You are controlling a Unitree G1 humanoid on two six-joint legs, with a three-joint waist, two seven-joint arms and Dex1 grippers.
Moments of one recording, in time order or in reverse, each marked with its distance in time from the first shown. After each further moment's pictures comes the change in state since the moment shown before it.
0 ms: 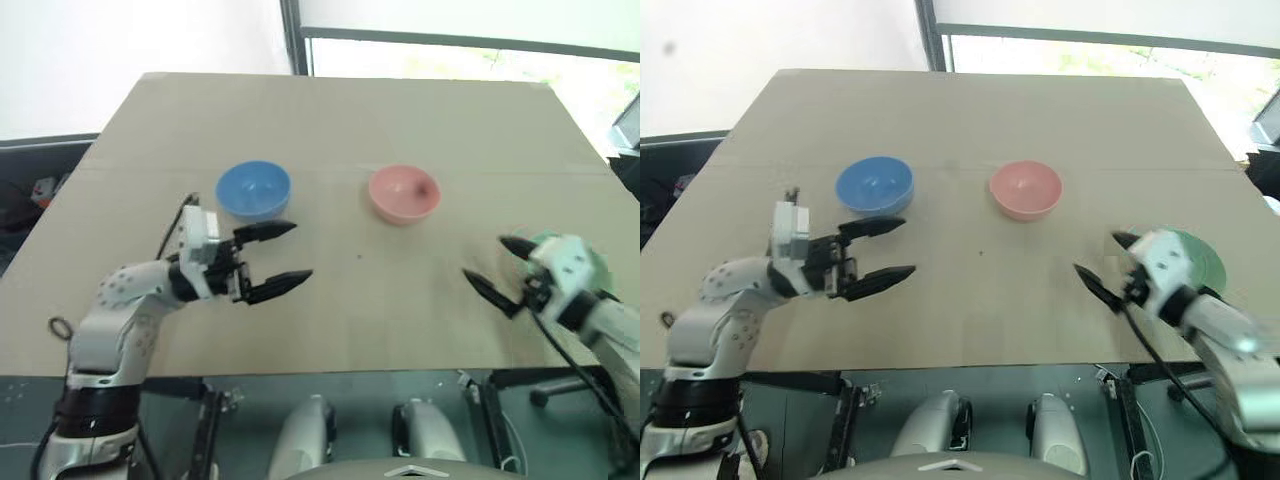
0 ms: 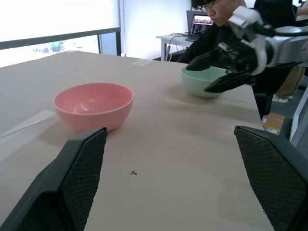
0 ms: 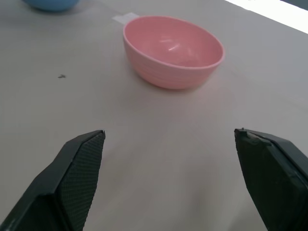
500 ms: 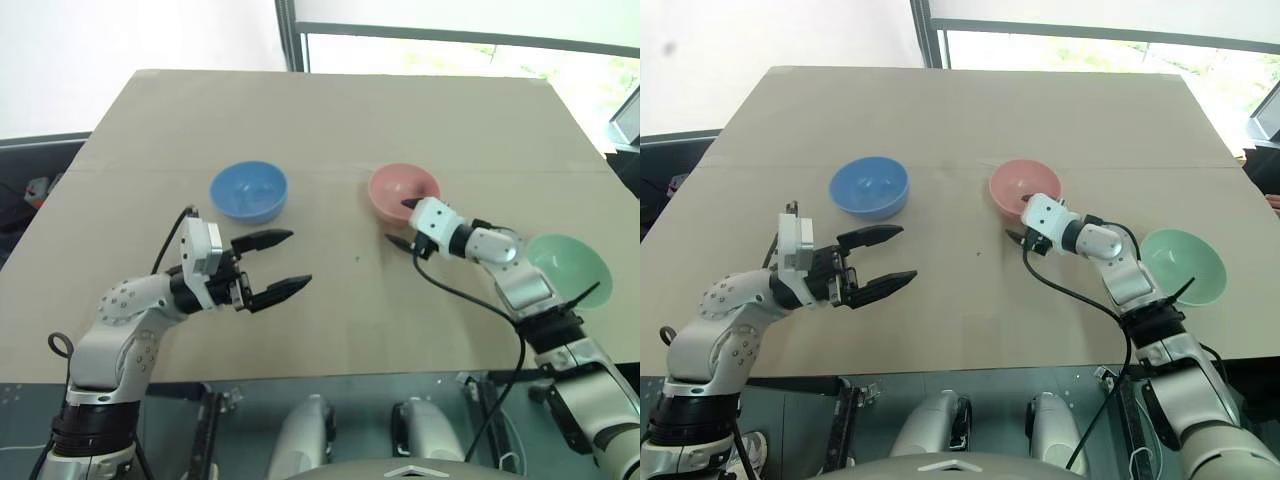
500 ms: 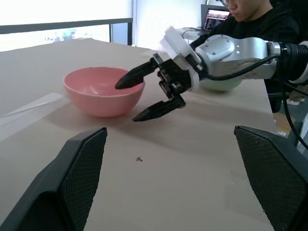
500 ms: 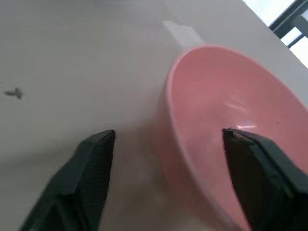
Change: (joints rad) left arm 0.095 -0.010 0.007 -0.065 0.011 -0.011 0.081; right arm -0.569 0.163 0.375 0.793 -0.357 -0.467 0.052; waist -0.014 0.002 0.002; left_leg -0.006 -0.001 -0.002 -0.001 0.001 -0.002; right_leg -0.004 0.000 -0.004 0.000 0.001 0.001
